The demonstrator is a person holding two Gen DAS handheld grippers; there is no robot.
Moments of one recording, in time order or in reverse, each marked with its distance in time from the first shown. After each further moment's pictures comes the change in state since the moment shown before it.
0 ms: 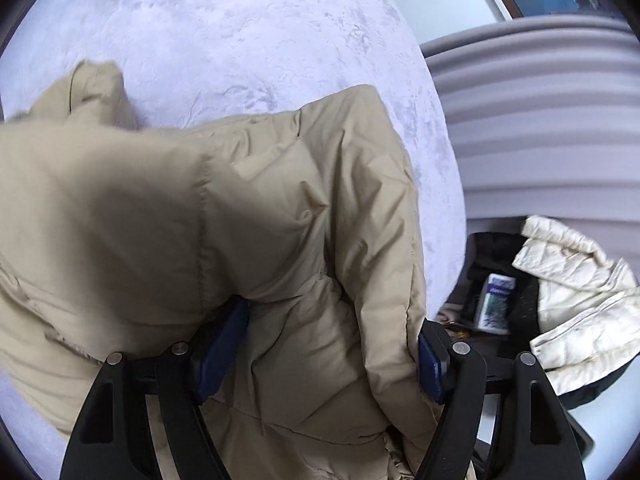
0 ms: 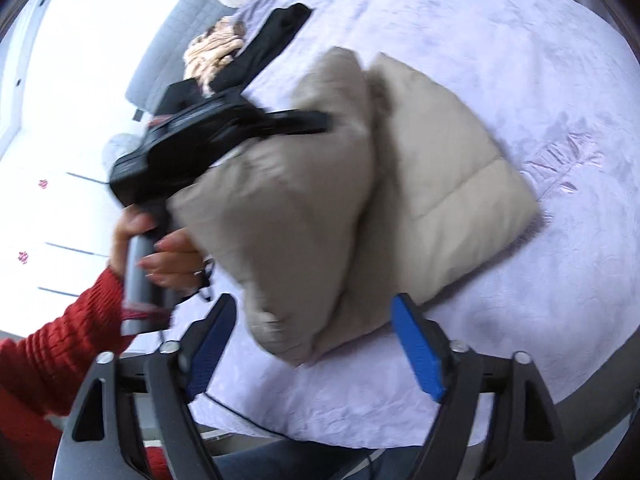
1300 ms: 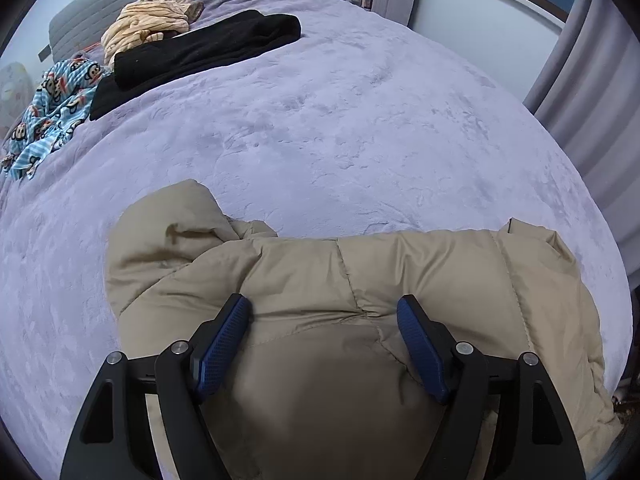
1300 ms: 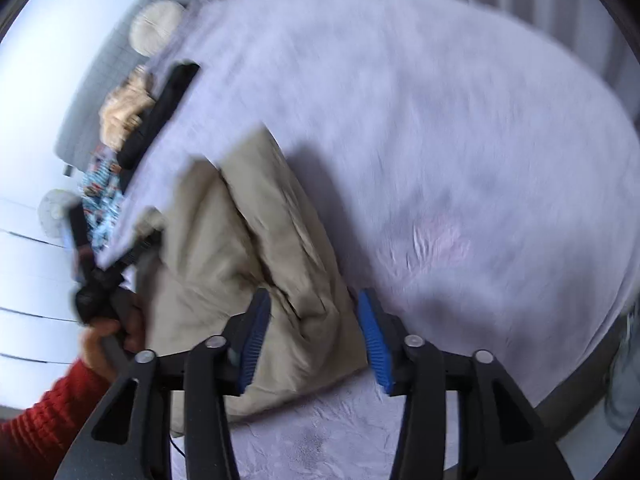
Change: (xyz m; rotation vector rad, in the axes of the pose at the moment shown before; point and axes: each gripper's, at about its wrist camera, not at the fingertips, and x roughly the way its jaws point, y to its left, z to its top) left arm 0.059 0.003 0.048 0.108 -0.450 0.620; right arm -0.063 -0.137 0.099 0.121 -0.151 -0.229
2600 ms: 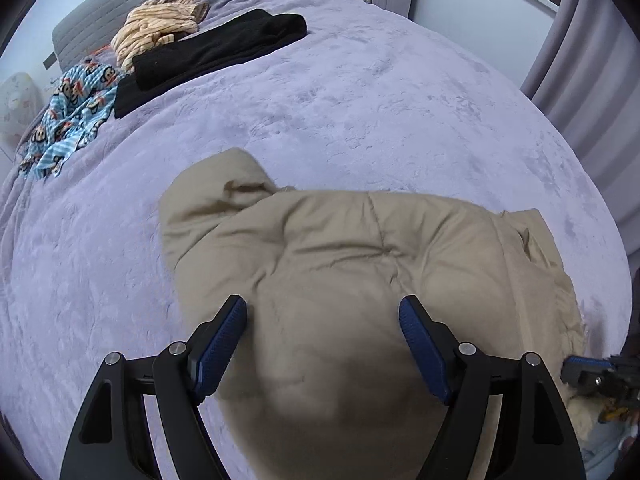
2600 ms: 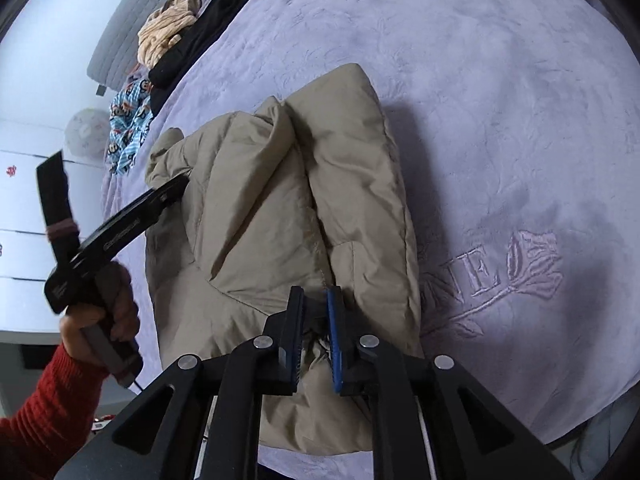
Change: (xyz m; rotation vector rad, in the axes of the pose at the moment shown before) left arm -0.063 0.011 -0.031 0.023 0.061 0.045; right arm 0.064 0.010 0.013 -0.142 0.301 0.100
